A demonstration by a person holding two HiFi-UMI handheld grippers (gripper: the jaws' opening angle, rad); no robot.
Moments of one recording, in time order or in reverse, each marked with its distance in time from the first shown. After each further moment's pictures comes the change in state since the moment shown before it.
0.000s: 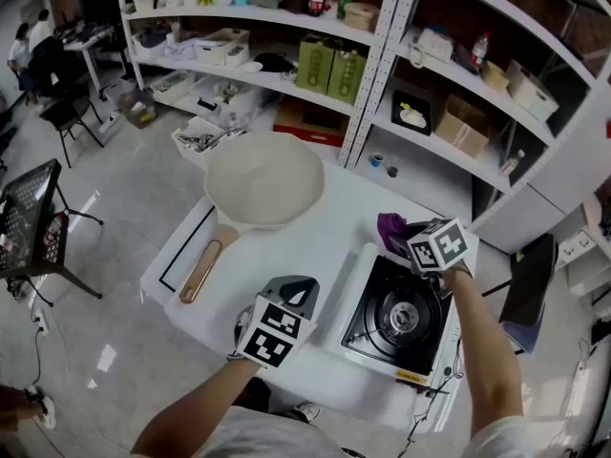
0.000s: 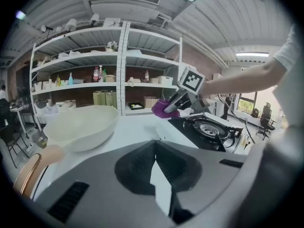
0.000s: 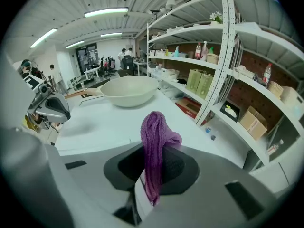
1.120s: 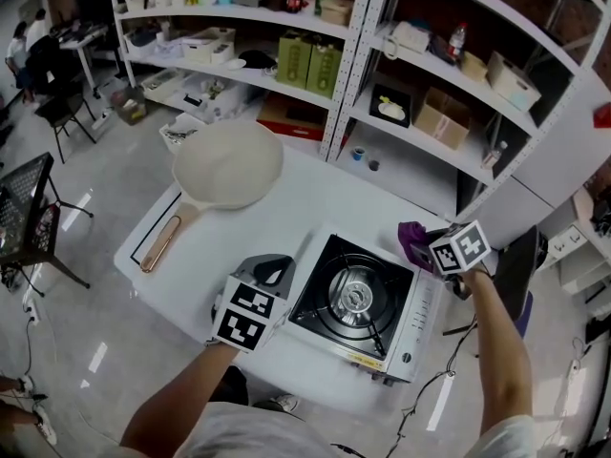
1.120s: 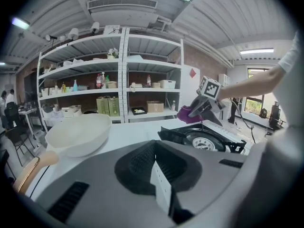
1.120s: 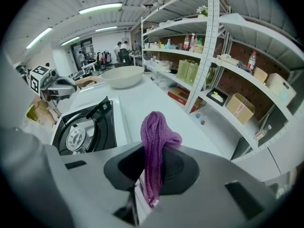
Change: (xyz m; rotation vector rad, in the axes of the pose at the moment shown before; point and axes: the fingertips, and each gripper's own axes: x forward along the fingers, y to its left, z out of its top) left arm 0.012 -0.052 0.032 -0.002 -0.044 0.092; right arm -0.093 -0.073 -0.125 0.035 0.092 -0.014
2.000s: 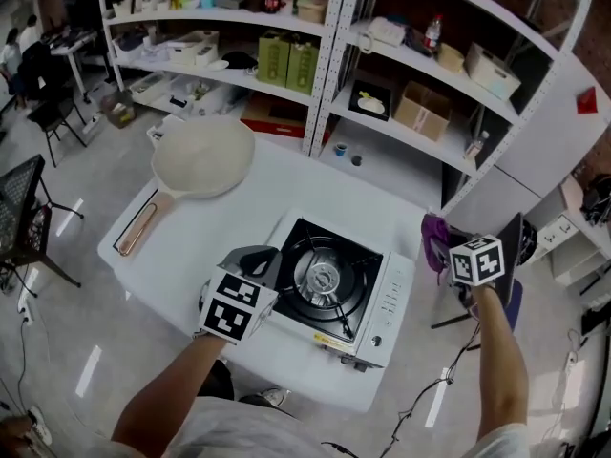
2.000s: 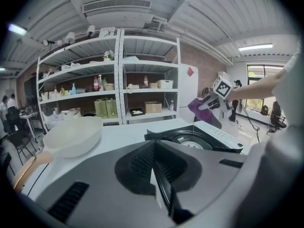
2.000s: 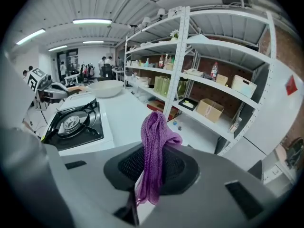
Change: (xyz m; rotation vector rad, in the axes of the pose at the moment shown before) left arm 0.008 -0.047 0.010 0.024 -0.001 0.020; right arm -0.086 -0.069 -0.079 0.113 -0.195 -0.227
